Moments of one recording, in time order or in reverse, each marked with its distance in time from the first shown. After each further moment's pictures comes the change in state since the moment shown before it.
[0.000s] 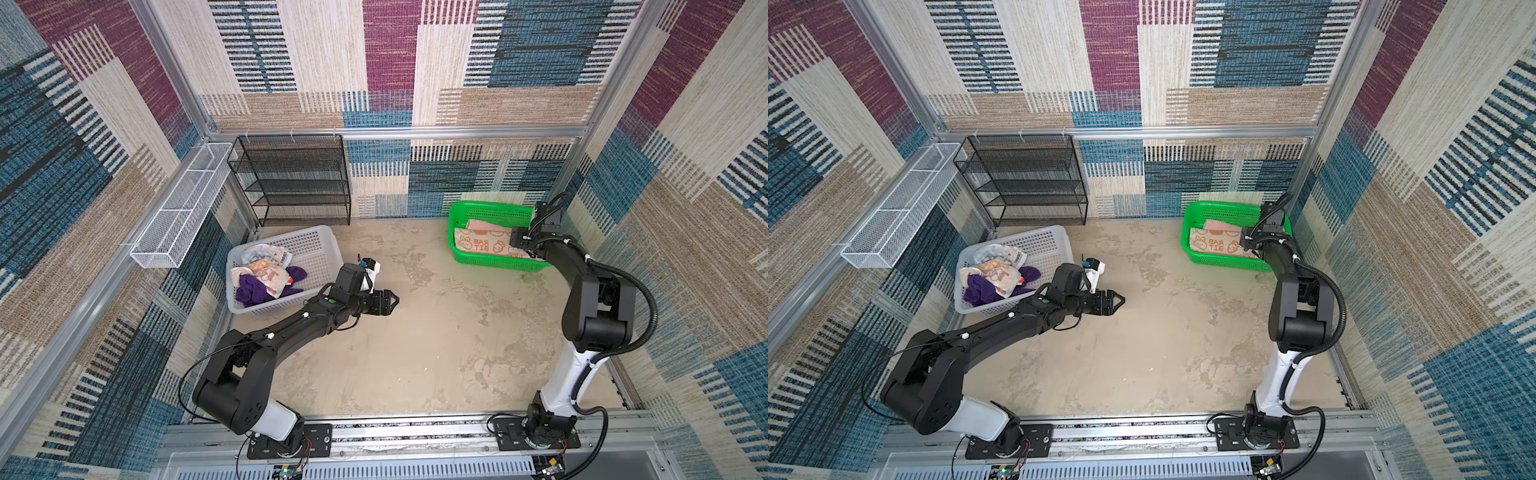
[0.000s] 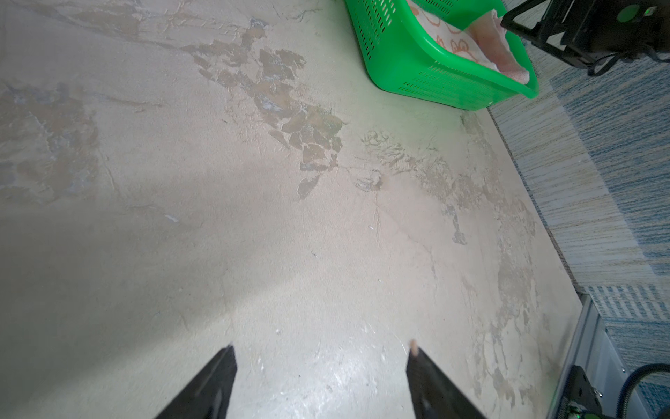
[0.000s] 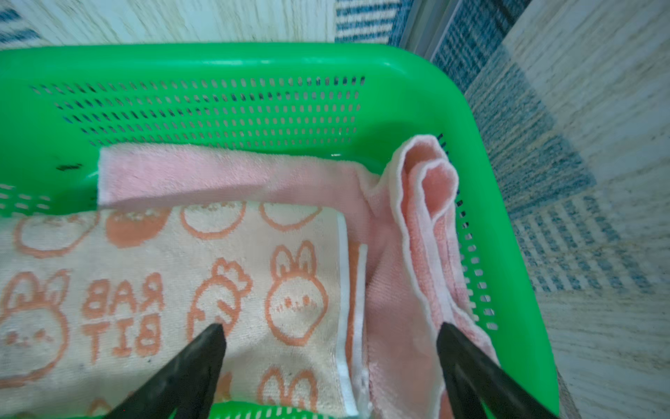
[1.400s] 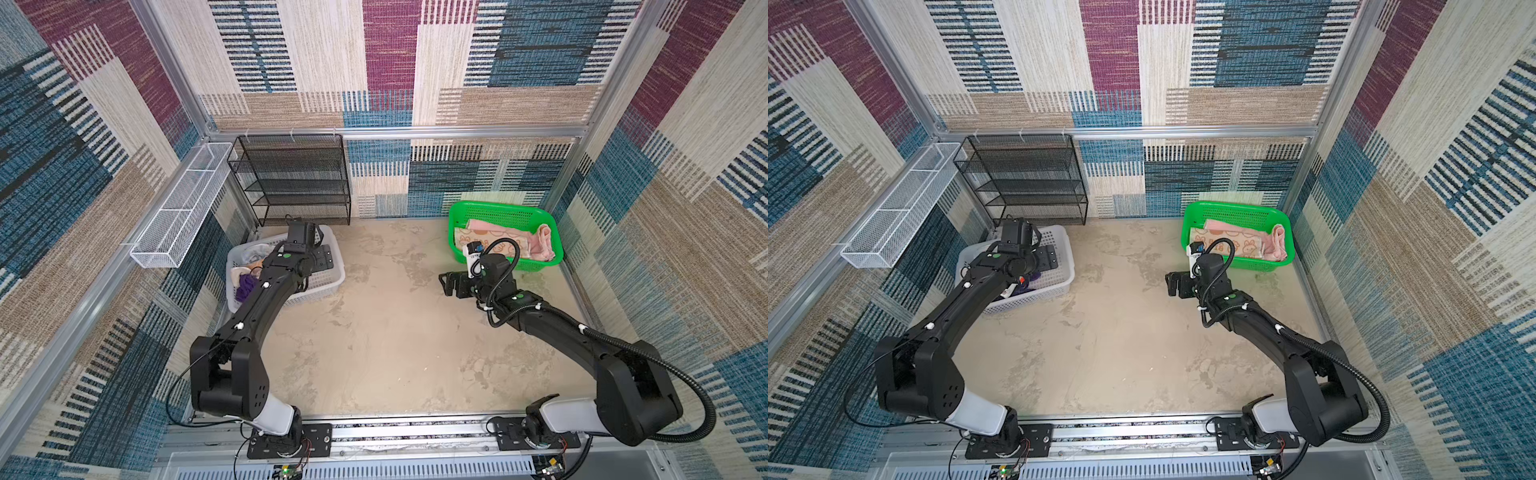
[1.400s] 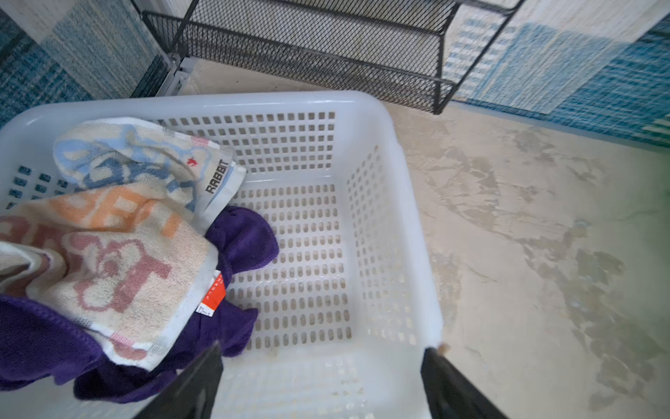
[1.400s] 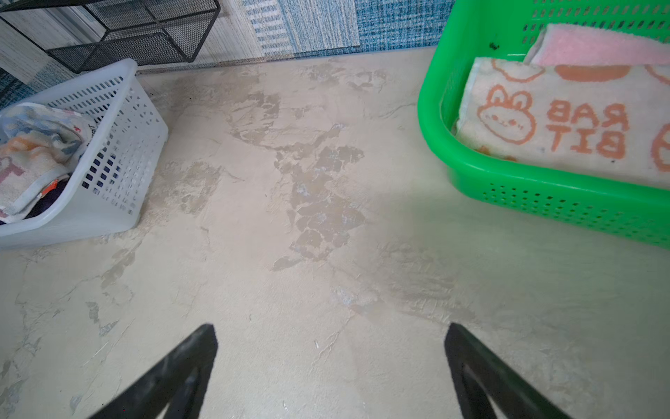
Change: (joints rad) left arm 0.381 0.065 0.446 -0.511 -0.531 0.082; right arm 0.544 -0.517 -0.649 0.264 -0.180 0.231
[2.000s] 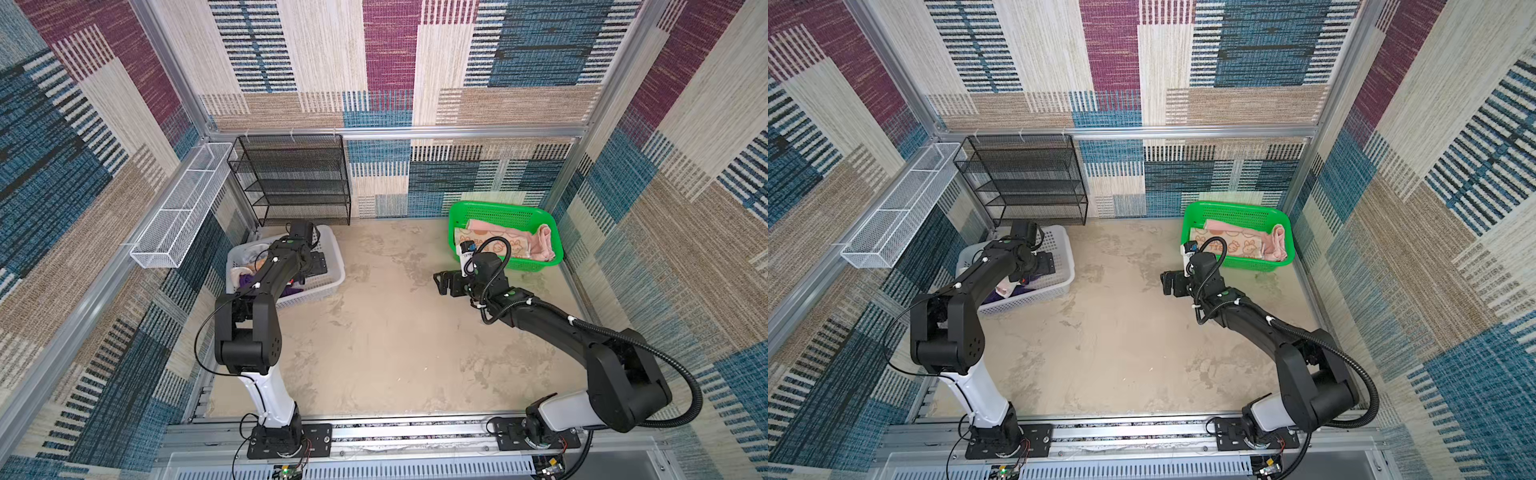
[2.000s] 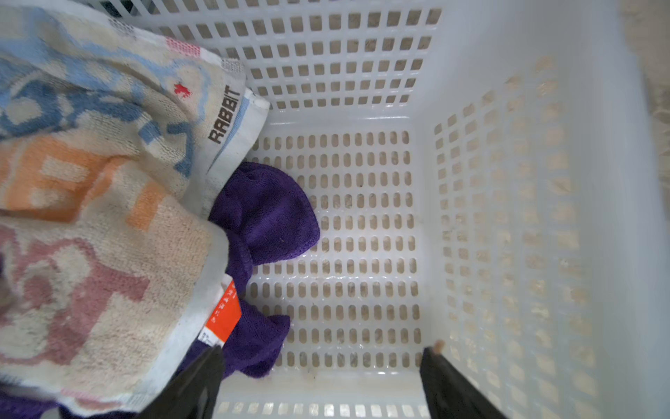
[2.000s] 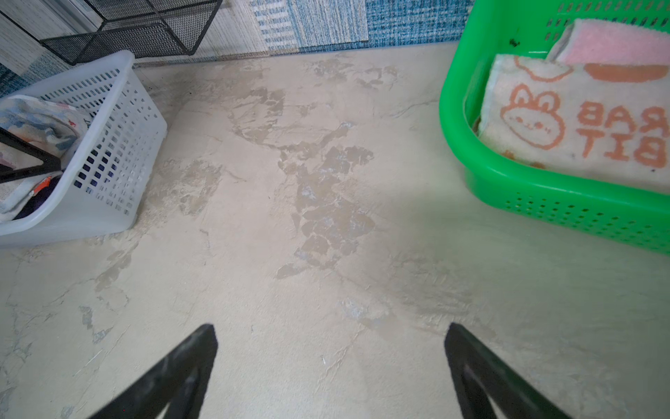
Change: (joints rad) left arm 0.070 0.277 0.138 -0.115 0.017 0.020; right arm 0.019 0.070 0.034 0.023 0.014 0.000
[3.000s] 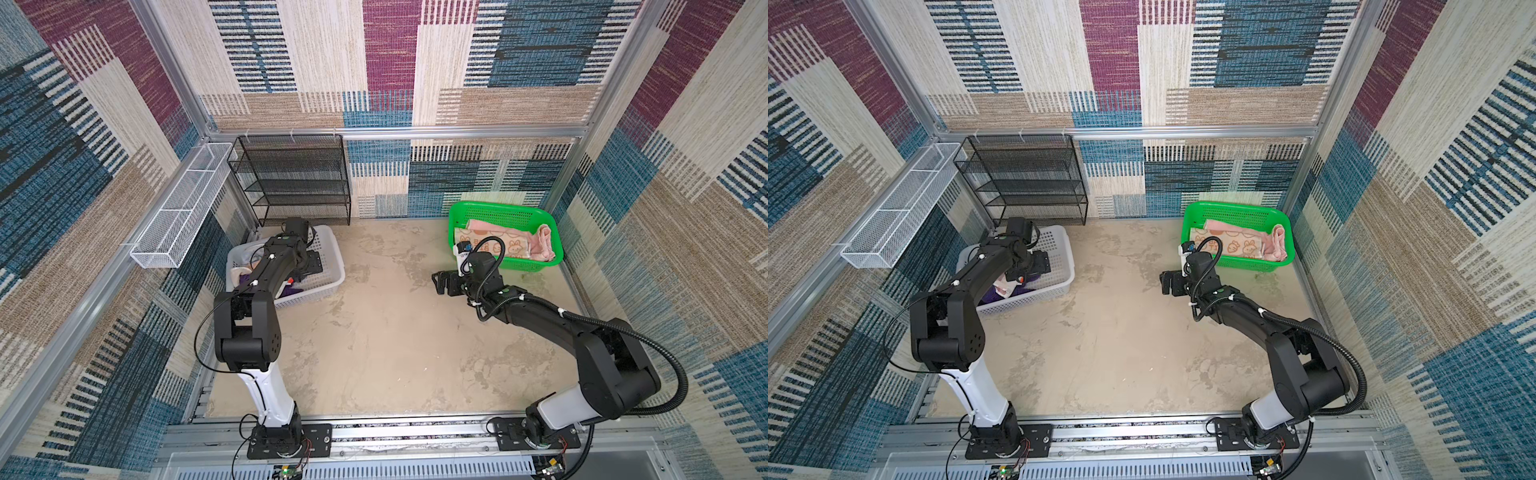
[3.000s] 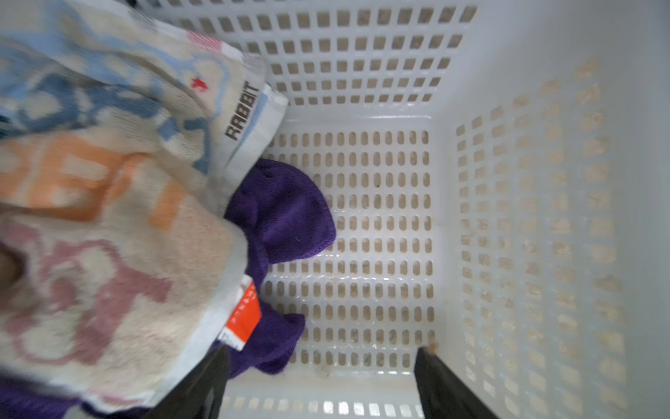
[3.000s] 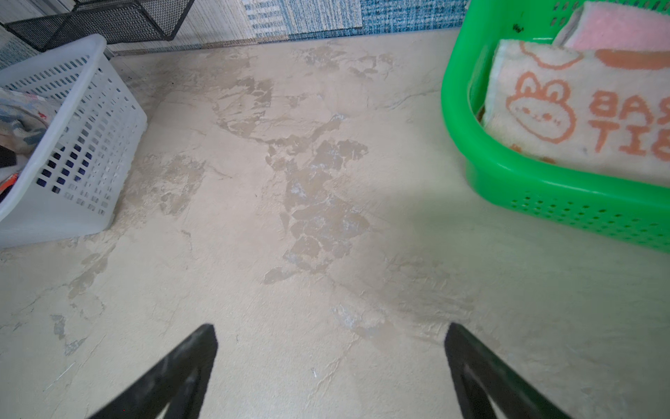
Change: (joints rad) left arm 0.028 -0.025 0.039 -0.060 -0.039 0.000; right arm 0.002 0.075 0.018 0.027 0.011 -0.006
